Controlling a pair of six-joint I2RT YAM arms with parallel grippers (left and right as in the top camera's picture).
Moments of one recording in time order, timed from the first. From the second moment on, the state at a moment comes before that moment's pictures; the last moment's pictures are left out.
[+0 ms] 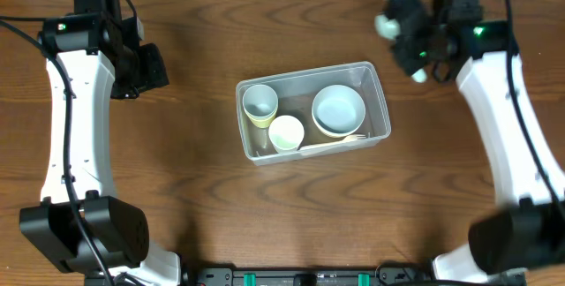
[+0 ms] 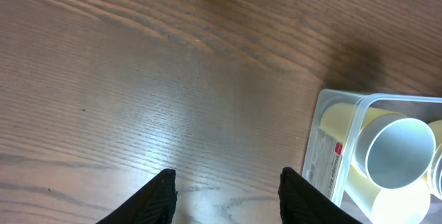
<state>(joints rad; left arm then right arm) 0.13 1.73 1.74 -1.32 0.11 -0.17 0.17 1.69 1.66 -0.93 -0.14 -0.55</state>
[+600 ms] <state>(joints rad) 0.13 1.73 1.72 -1.32 0.11 -0.17 0.44 1.67 1.41 -1.09 -0.16 -1.13</state>
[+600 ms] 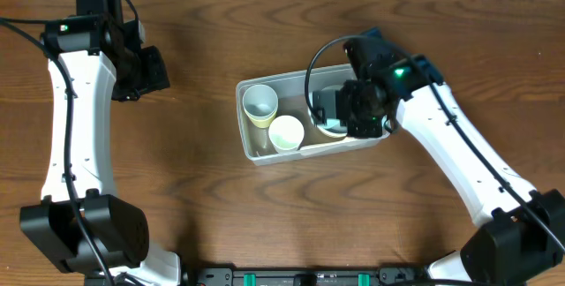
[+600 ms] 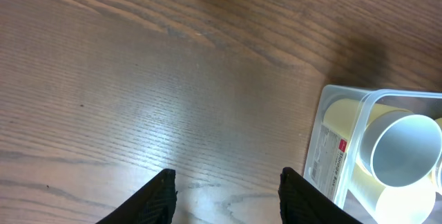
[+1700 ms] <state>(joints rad) 0.13 1.73 1.72 -1.32 0.11 -0.17 0.43 1.68 1.38 -0.87 -0.07 -0.78</state>
